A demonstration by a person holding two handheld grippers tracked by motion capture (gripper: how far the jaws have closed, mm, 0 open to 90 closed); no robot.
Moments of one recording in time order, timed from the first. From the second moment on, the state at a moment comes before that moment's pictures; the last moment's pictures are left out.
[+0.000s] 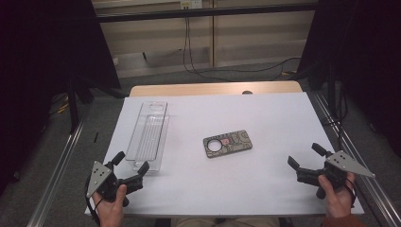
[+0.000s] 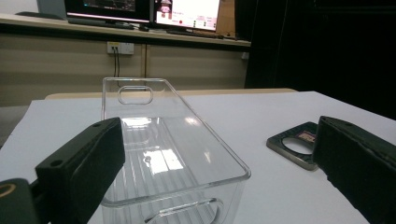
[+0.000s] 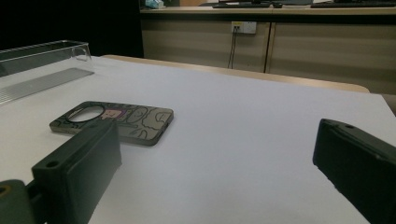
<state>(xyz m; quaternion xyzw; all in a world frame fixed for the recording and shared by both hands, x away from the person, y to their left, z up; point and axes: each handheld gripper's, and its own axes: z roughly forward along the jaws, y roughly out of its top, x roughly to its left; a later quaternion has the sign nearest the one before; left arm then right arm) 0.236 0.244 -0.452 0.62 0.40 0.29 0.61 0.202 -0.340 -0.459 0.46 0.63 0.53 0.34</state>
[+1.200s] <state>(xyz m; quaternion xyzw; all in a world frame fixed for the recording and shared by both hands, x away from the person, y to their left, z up) 0.233 0.243 -0.451 0.63 0.39 0.28 0.60 0.213 -0.327 -0.453 0.44 0.68 0.52 0.26</state>
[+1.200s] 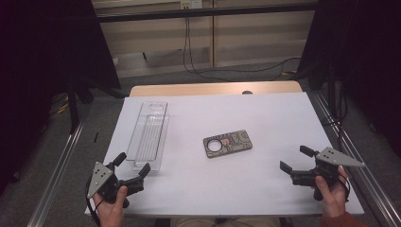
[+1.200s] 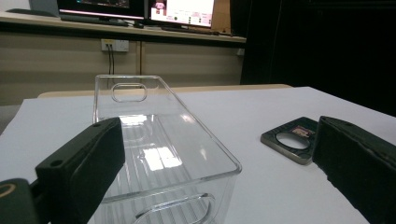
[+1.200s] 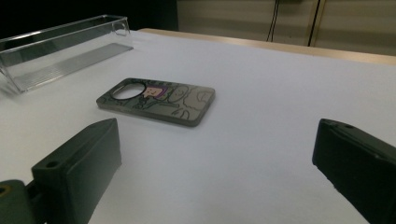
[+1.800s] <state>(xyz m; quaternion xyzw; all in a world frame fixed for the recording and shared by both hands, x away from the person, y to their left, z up) 0.234 0.243 -0.451 0.63 0.39 0.28 0.60 0.234 -0.300 -0.452 0.41 0.68 0.53 0.29</state>
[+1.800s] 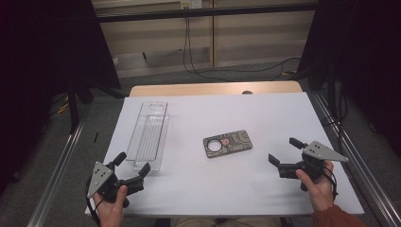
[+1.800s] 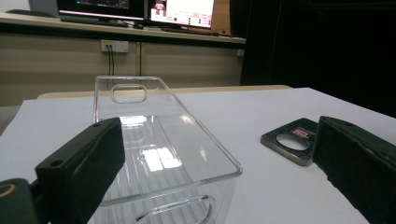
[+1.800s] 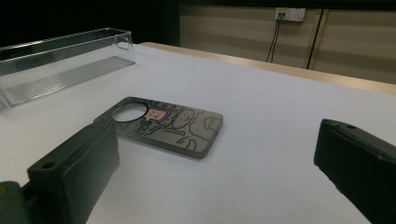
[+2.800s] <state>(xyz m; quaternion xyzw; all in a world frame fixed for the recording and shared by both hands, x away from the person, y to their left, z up) 0.234 0.243 -0.451 0.63 0.39 0.28 0.60 0.292 -0.263 -0.437 0.38 0.69 0.55 0.26</state>
